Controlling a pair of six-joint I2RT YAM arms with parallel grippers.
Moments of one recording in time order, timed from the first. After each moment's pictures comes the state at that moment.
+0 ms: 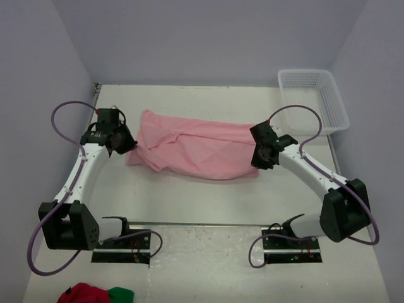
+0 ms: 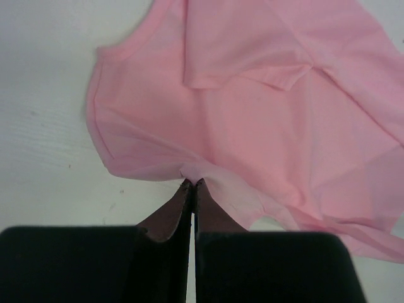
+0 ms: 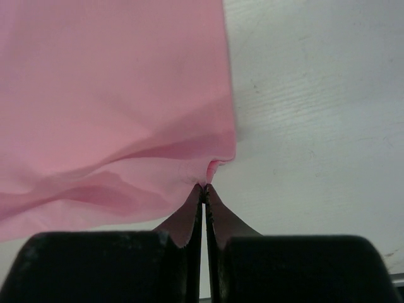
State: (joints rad) left arm -0.02 1.25 1.03 -0.72 0.03 -0.54; right arm 0.44 1.36 0.97 -0.80 0.24 0.71
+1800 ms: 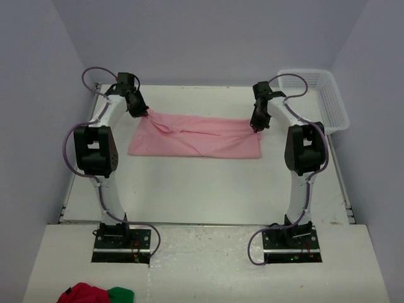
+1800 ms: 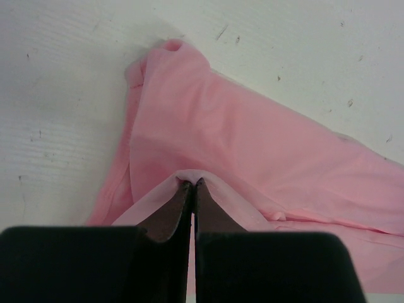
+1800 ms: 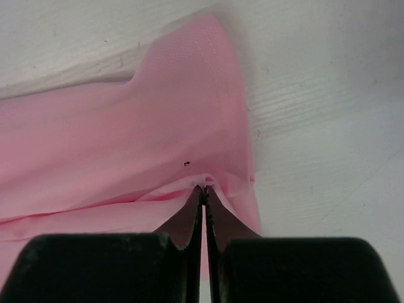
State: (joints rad) left arm -0.02 2.05 1.73 -0.63 0.08 -0.48; right arm 0.19 2.13 1.75 -0.84 0.15 0.51
